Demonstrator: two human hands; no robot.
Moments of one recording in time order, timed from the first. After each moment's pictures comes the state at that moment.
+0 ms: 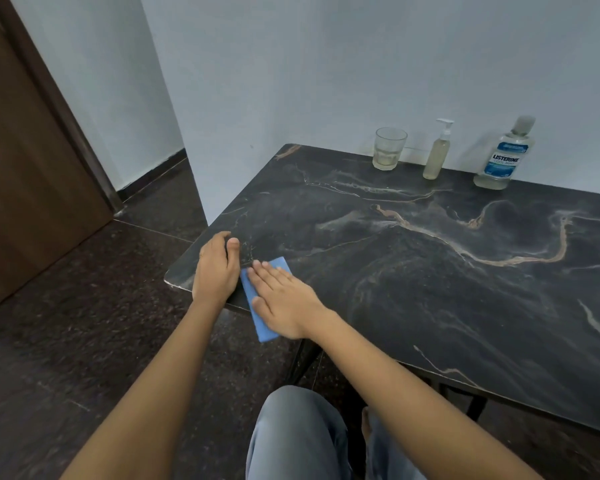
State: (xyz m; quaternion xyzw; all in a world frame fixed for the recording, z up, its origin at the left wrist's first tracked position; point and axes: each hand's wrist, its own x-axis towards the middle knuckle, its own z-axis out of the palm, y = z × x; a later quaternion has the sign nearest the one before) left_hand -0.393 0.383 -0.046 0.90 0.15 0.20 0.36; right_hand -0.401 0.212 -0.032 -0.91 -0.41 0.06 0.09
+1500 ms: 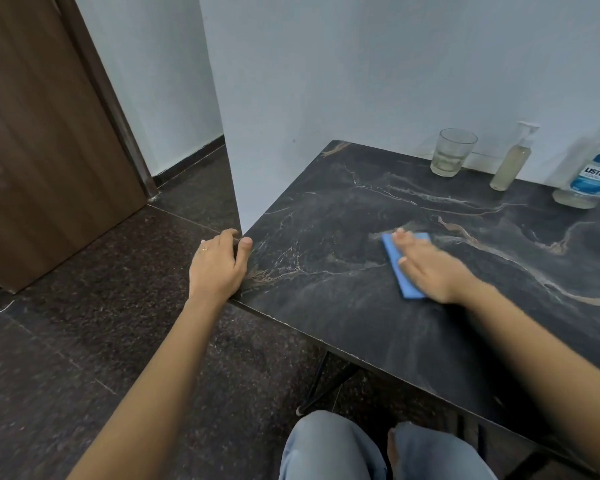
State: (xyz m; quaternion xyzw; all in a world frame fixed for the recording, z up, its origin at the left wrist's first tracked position) left_hand -0.391 0.455 -0.046 0.92 0.18 0.20 0.27; right_hand -0.274 0.098 -0.022 -0.94 -0.33 0.03 0.09
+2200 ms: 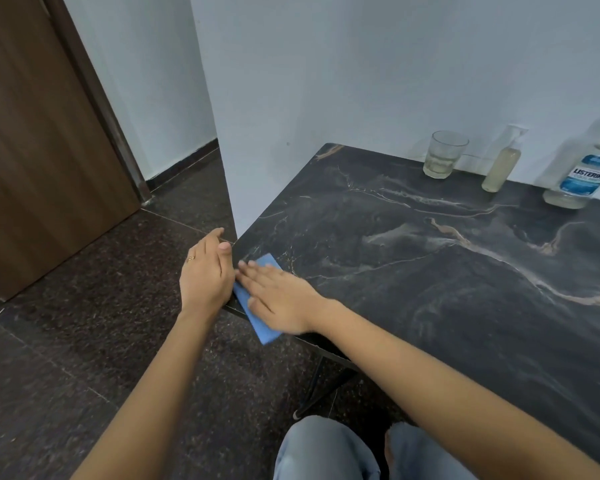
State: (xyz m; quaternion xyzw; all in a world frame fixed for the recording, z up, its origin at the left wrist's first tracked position) left_hand -0.398 0.455 -0.048 0.91 0.18 0.26 0.28; right_hand -0.361 0.292 -0.037 -0.84 -0.53 0.04 0.08
